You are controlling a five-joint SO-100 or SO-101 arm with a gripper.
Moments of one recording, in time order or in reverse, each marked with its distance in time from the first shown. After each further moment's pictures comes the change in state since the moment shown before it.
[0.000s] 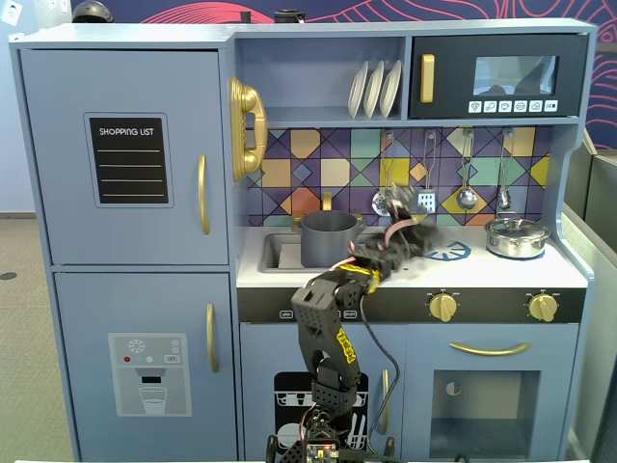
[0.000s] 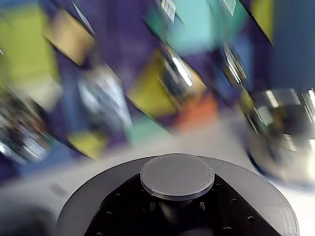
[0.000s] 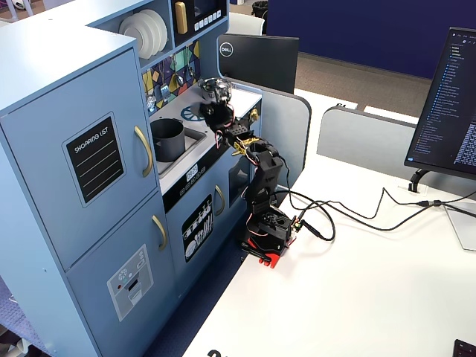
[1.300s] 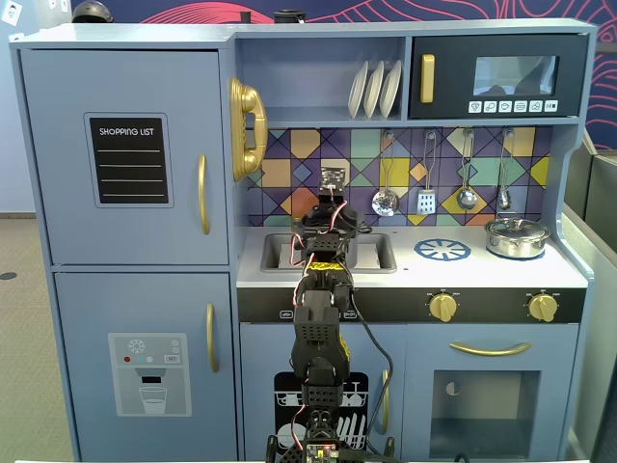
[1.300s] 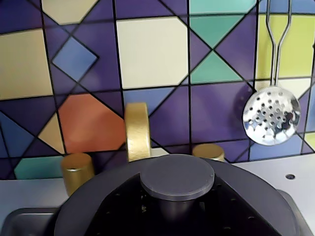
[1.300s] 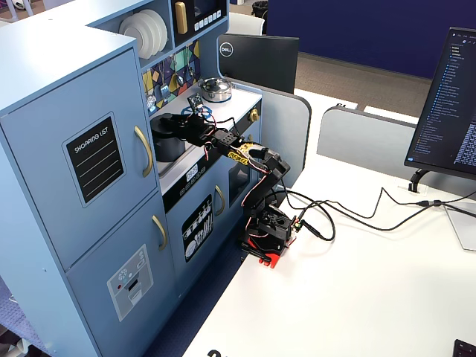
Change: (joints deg) arm -25.3 7.0 2.3 6.7 0.1
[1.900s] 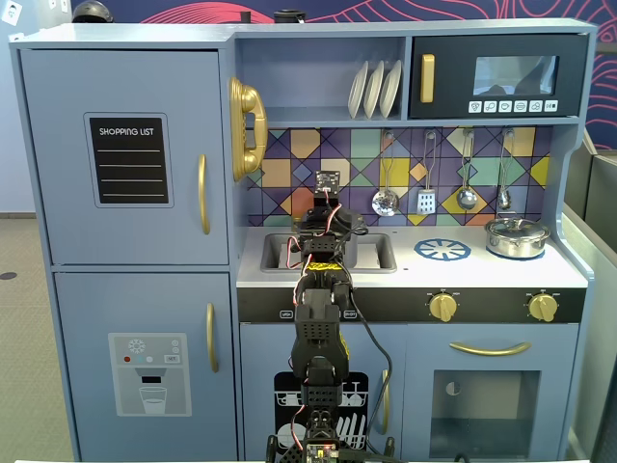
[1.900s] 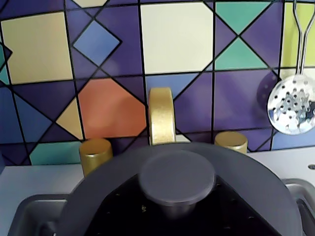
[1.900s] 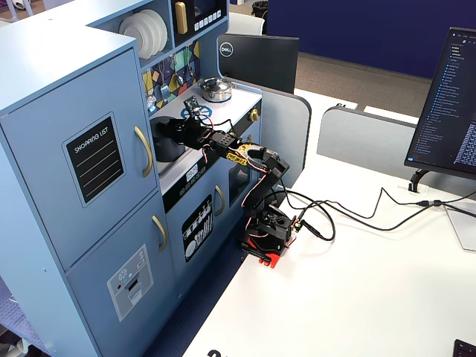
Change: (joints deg) arm -1.6 -1.1 1.0 -0.5 0.0
